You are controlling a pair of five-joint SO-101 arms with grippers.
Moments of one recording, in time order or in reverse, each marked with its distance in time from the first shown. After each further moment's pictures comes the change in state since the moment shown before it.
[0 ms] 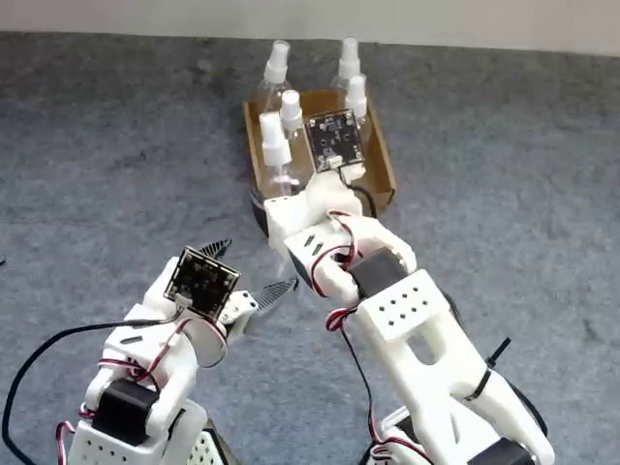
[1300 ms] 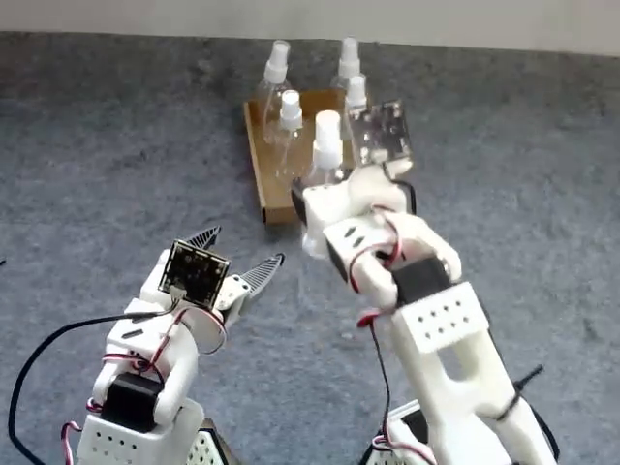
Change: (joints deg) left arm -4.4 0.1 5.6 -8.4 0.9; right arm 8.4 -4.3 -4.2 5.4 6.5
